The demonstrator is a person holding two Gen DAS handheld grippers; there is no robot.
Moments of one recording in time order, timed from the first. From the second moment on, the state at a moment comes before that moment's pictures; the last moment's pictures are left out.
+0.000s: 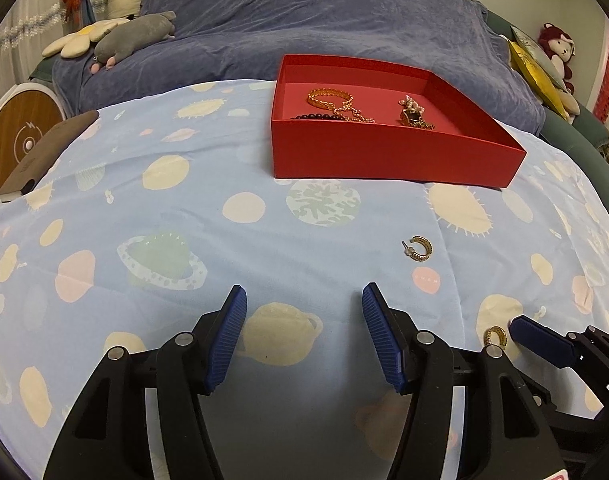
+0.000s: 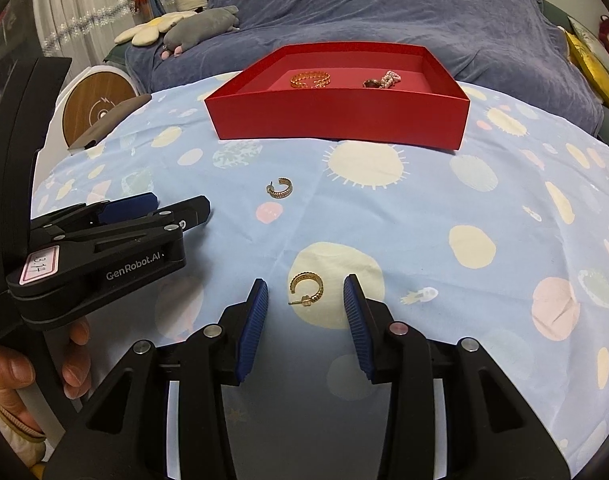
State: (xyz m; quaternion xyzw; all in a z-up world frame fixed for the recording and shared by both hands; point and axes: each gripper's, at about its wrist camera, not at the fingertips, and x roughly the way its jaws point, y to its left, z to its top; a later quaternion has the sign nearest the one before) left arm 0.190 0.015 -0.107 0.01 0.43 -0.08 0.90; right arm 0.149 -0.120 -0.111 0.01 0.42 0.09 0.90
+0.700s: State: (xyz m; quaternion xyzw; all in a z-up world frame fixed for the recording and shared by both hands) left arm 0.191 0.010 -0.108 0.02 0.43 -0.08 0.90; right arm 0.150 -0.124 -0.110 0.01 0.42 0.07 0.90
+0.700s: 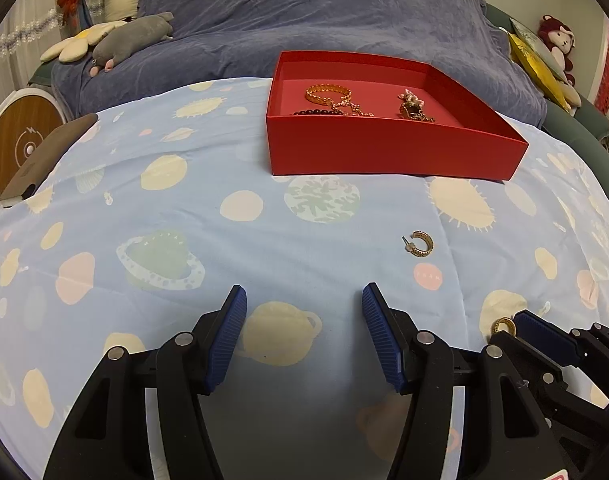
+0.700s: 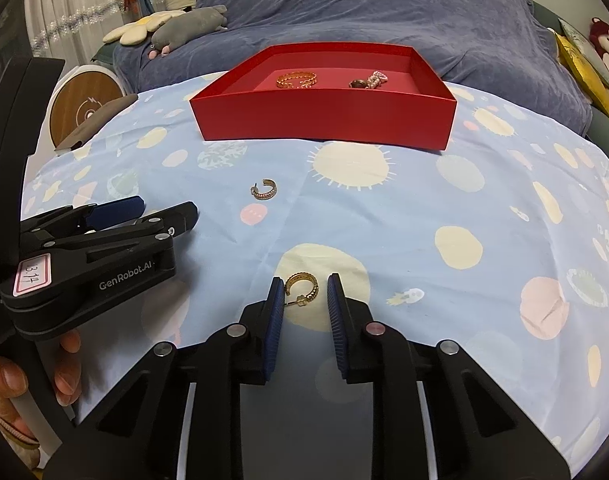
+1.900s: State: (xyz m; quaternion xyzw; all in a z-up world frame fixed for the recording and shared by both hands) left arm 0.217 -0.055 -0.107 0.04 0.43 -0.14 0.89; right arm 0.150 -0.168 -0.110 0.07 0.42 0.04 0.90
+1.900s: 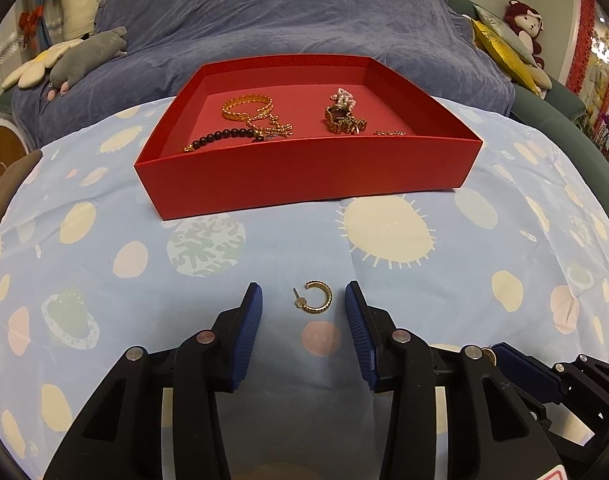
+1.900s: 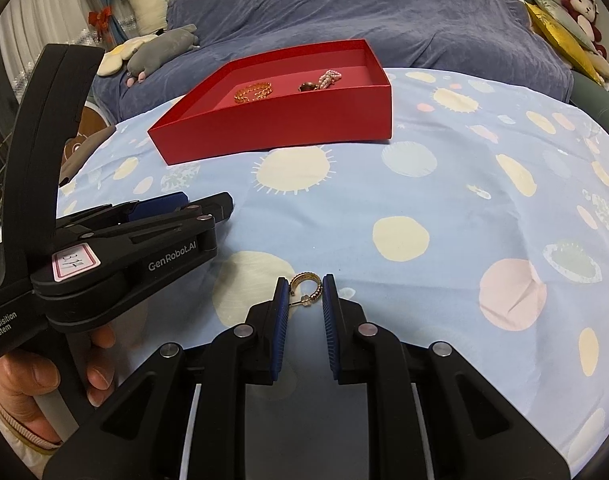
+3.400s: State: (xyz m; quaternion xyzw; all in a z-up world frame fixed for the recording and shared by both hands) left arm 0.185 -0.003 -0.105 -0.02 0.43 -0.15 0.89; right arm 0.148 -0.168 -0.109 0.08 0.42 0.04 0.90
